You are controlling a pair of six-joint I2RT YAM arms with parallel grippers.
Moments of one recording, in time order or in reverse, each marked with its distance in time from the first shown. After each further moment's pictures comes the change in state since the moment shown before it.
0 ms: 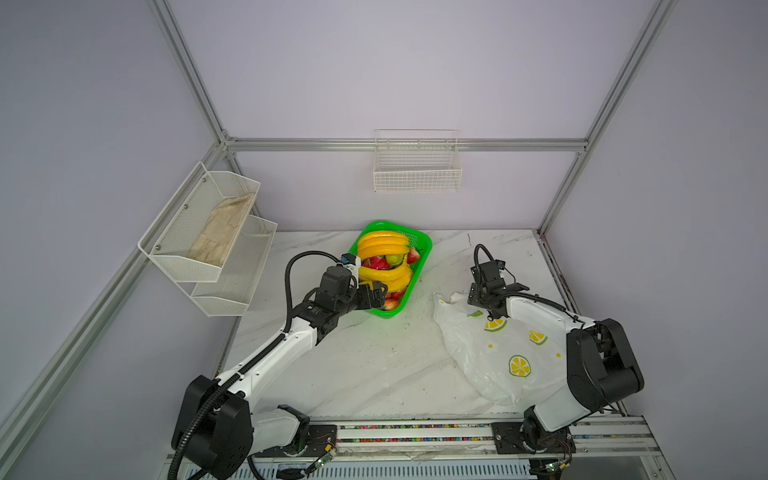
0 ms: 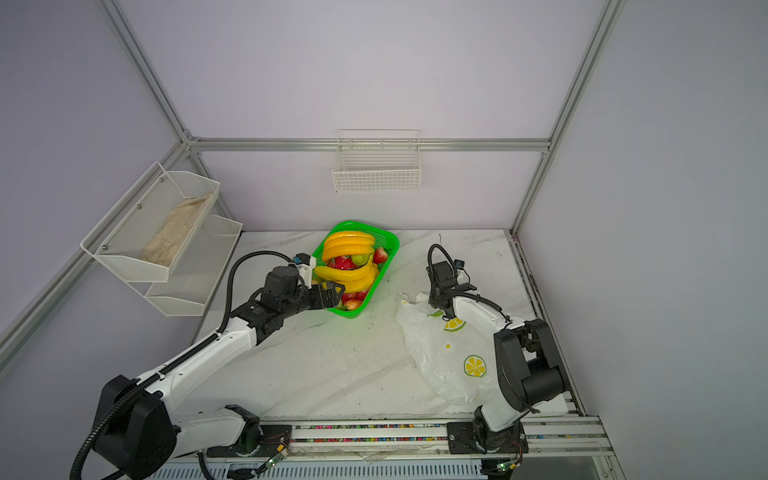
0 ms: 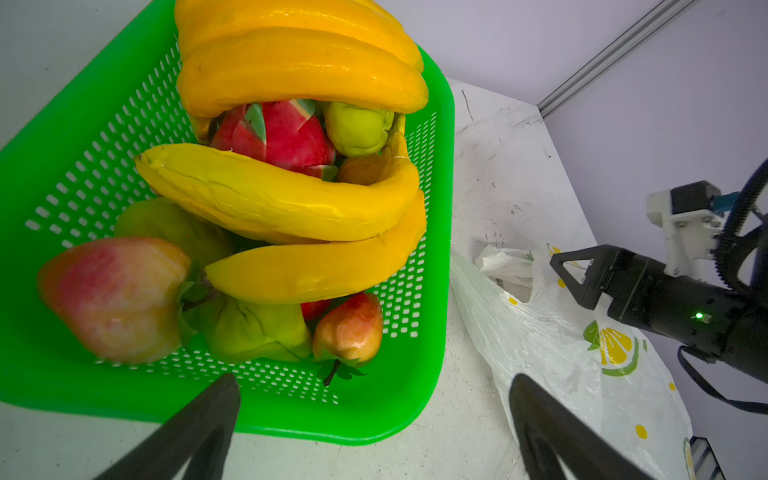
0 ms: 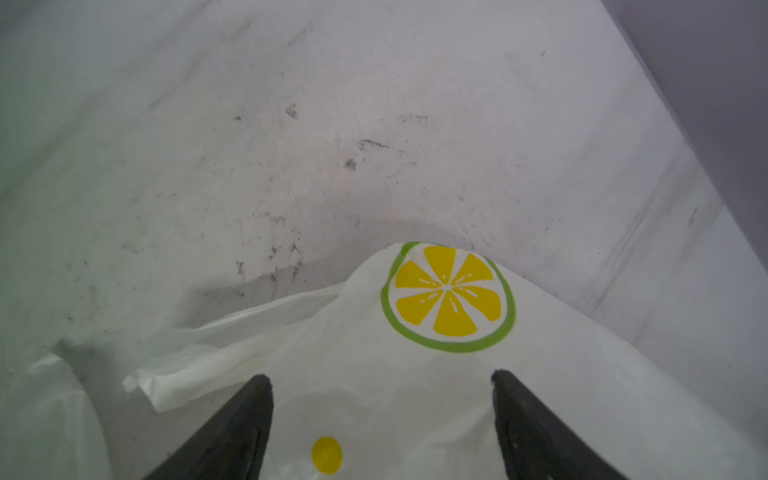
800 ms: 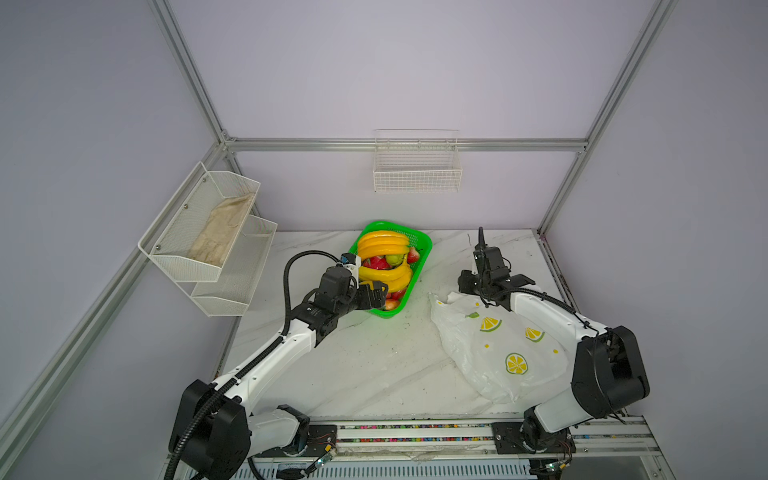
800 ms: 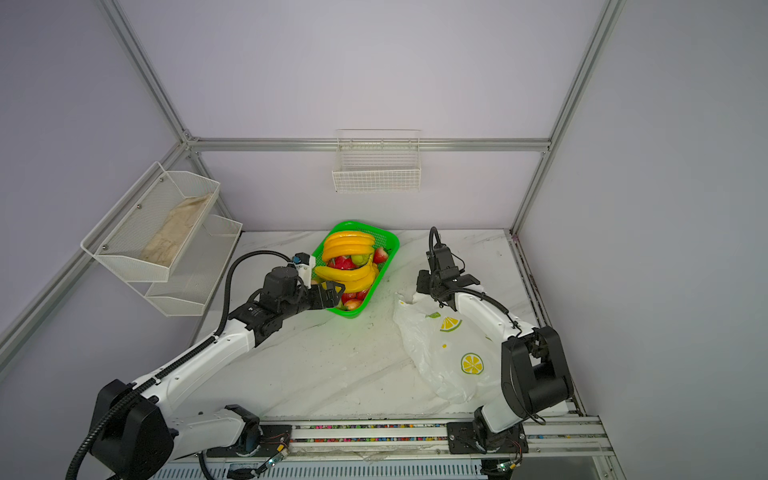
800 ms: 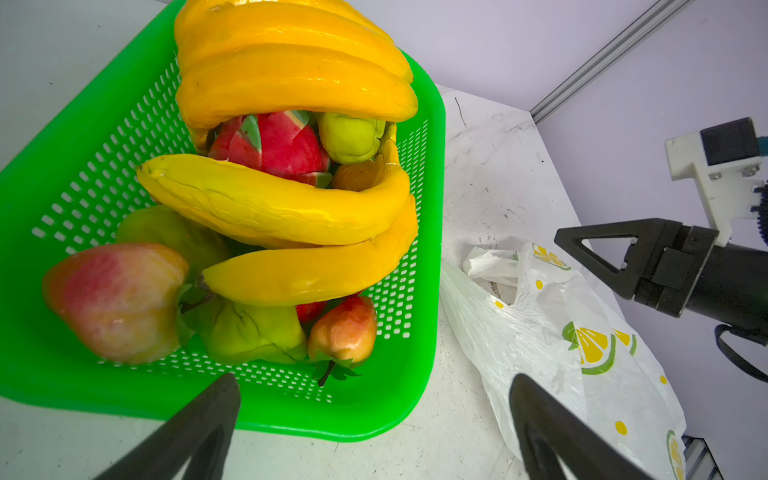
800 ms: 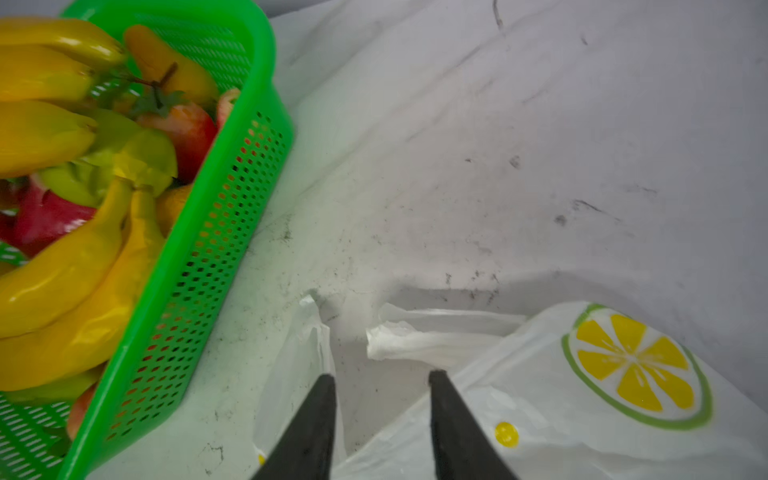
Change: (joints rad) left arm -0.011 -0.023 0.000 0.000 -0.013 0.000; right arm 0.009 -0.074 0.118 0.021 -0.335 -0.121
